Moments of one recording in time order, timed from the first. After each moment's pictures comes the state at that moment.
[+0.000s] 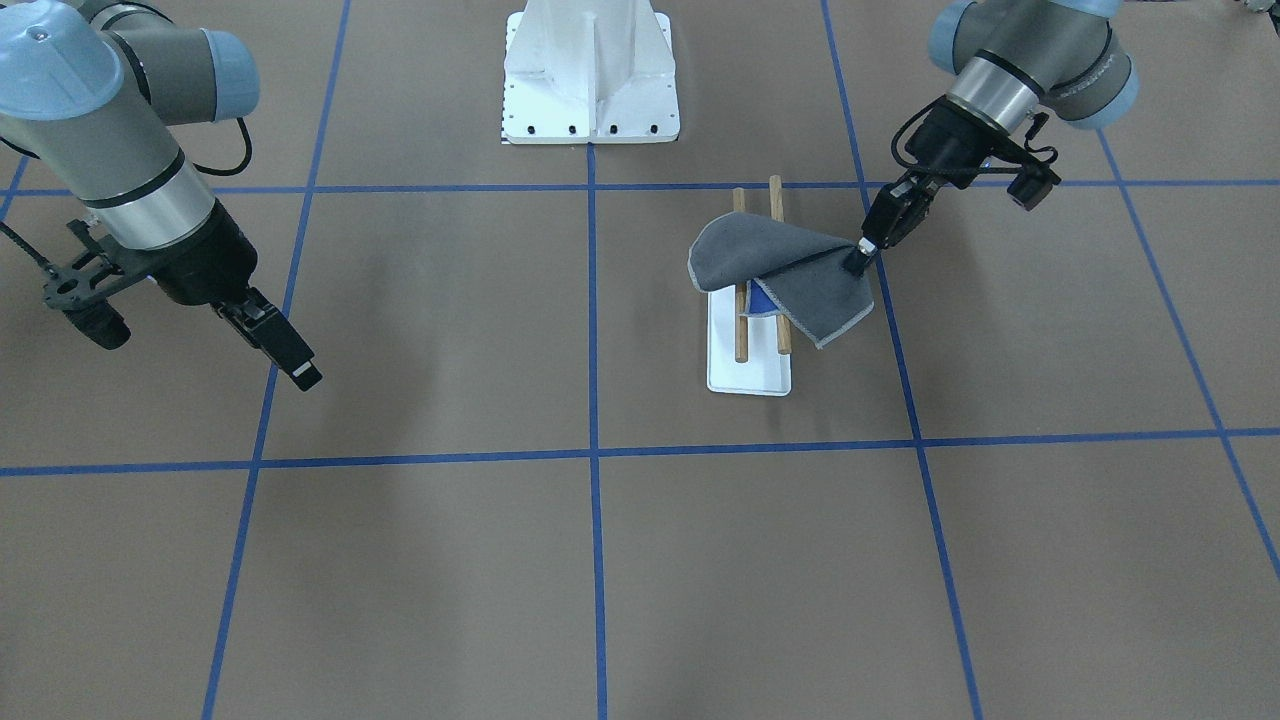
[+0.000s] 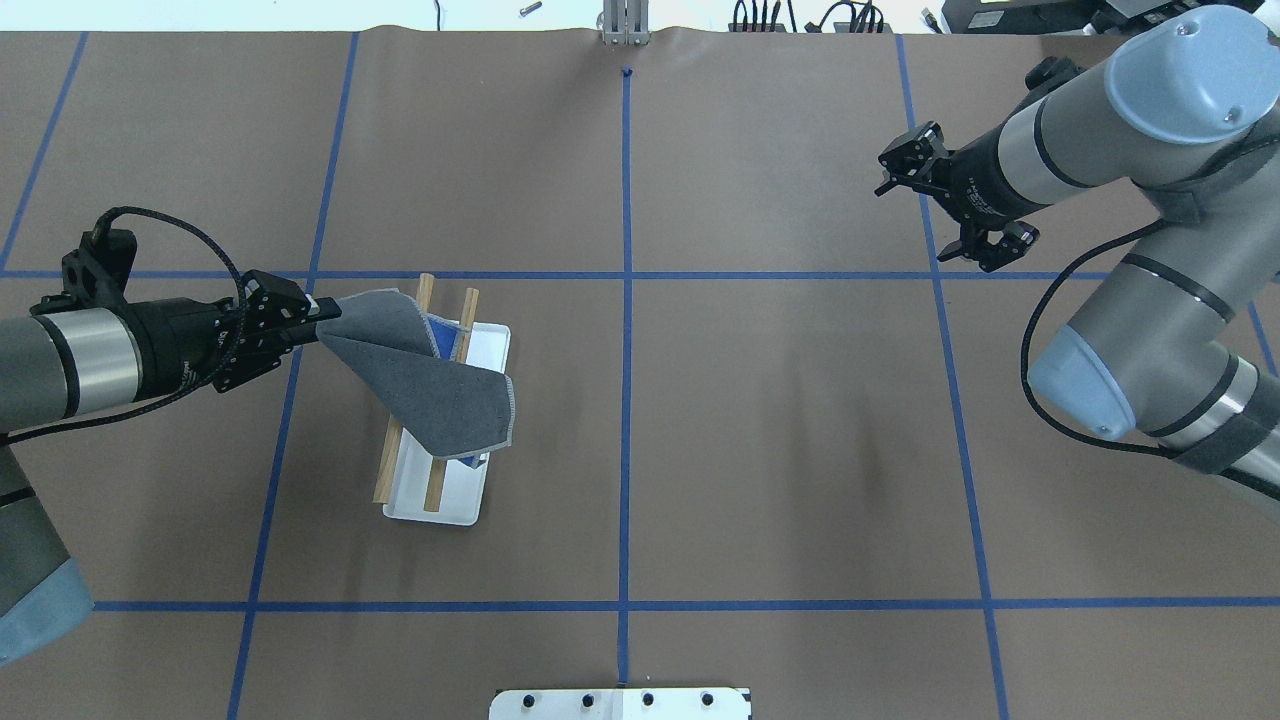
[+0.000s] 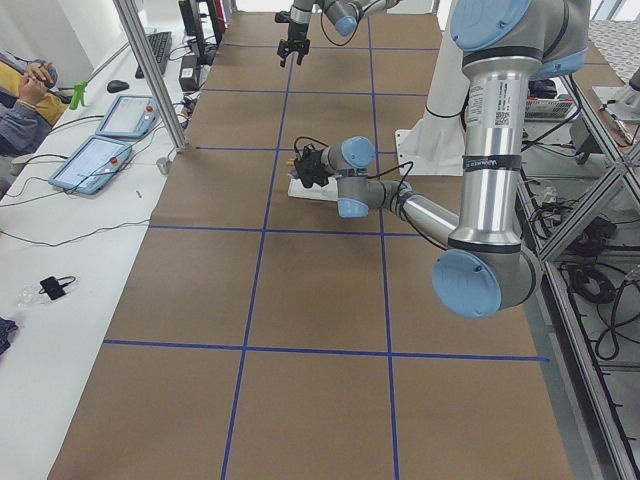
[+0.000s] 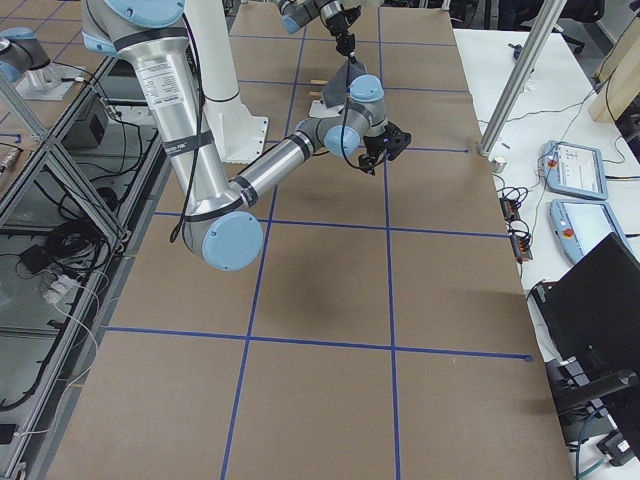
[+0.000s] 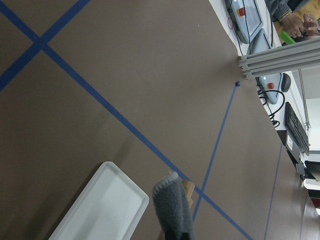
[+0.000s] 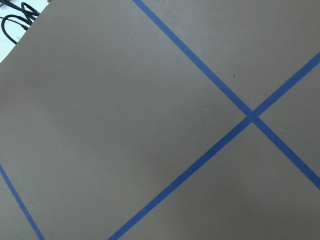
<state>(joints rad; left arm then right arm) -0.64 -1.58 -1.88 -2.68 -1.68 -1.96 0.89 -1.22 1.85 -1.31 2.02 1.77</state>
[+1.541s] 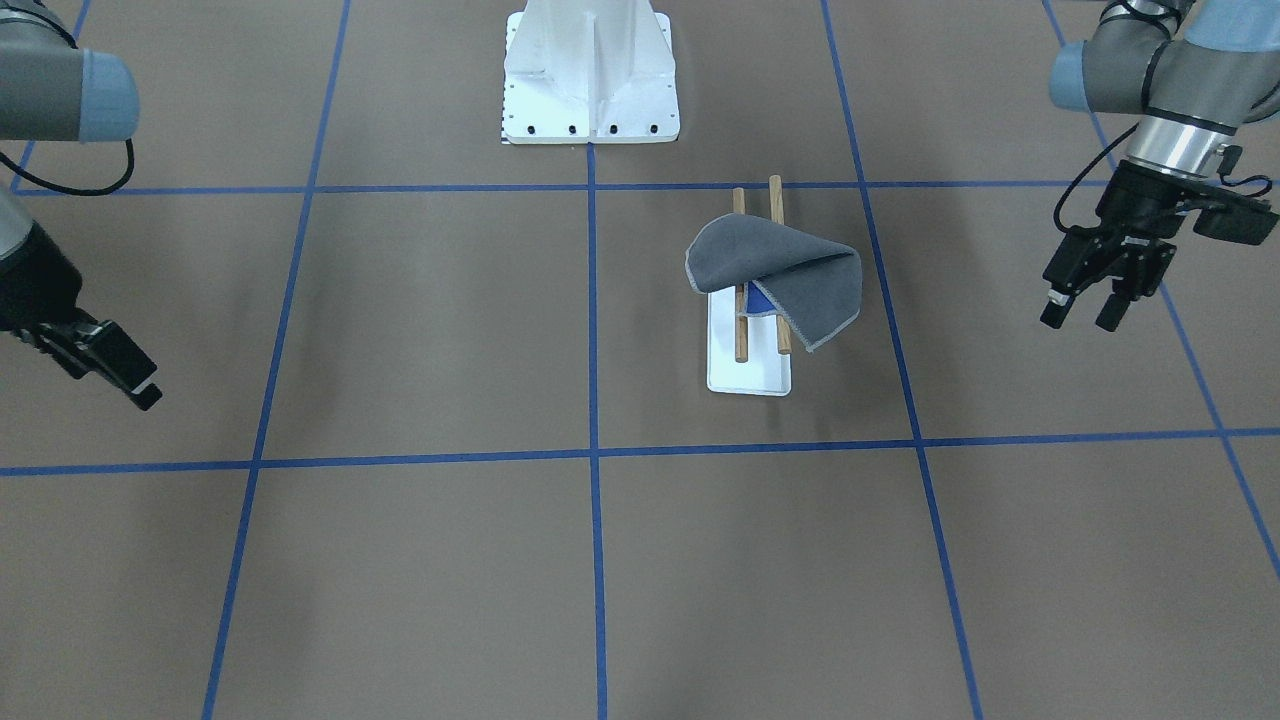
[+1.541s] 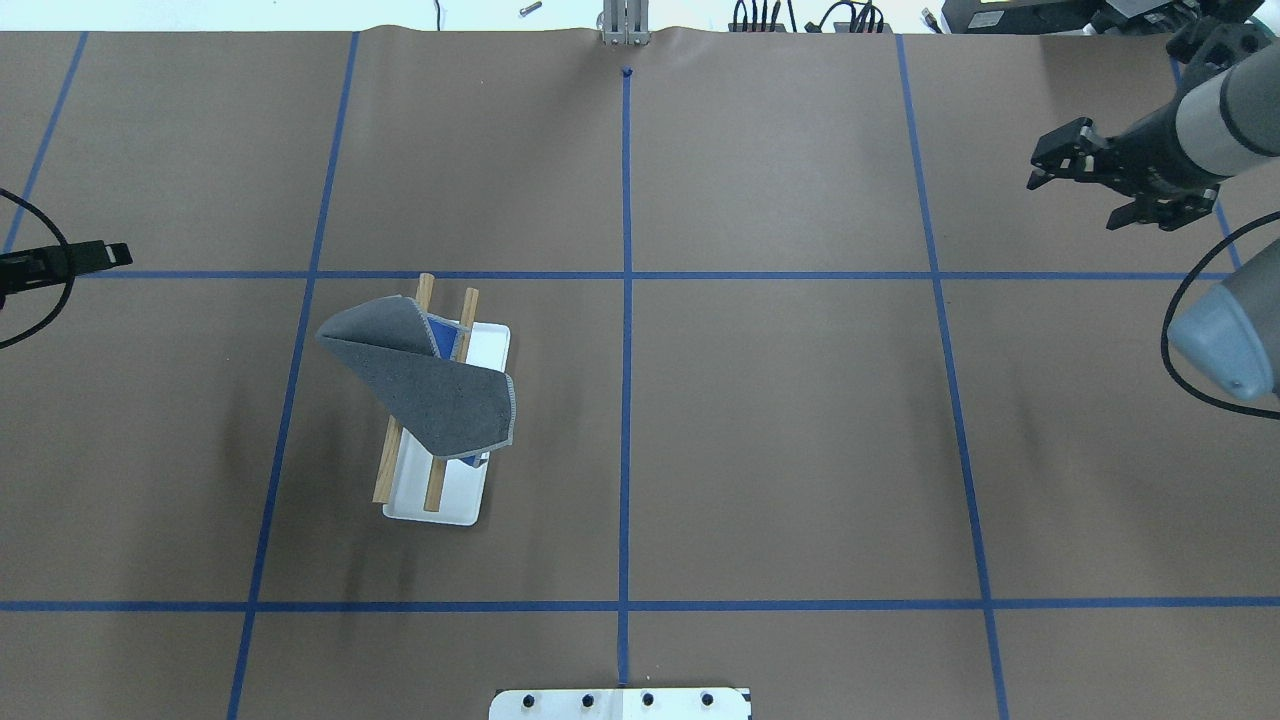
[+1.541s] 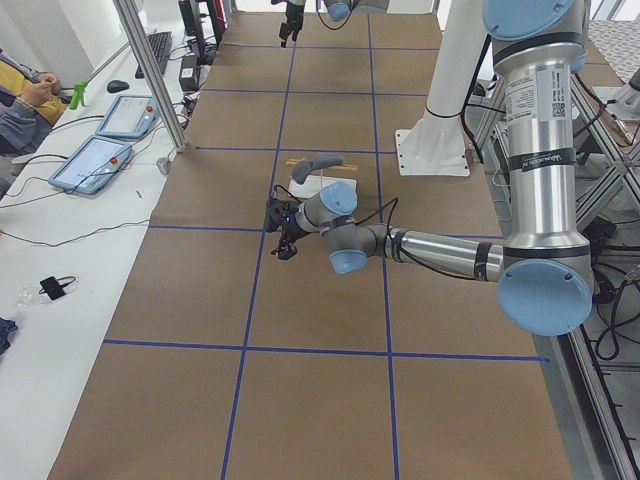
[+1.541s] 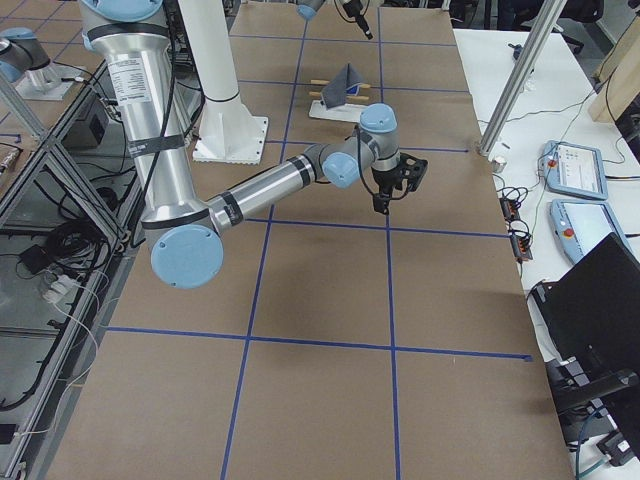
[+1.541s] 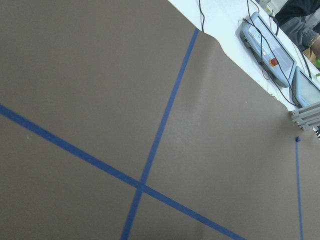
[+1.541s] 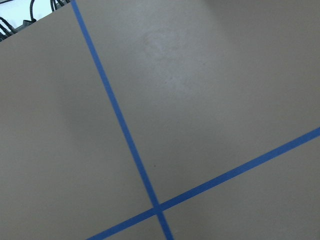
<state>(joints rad) -0.96 -1.43 -1.73 -2.65 -1.77 -1.08 1.11 -1.39 1.82 -1.31 2.10 1.17</state>
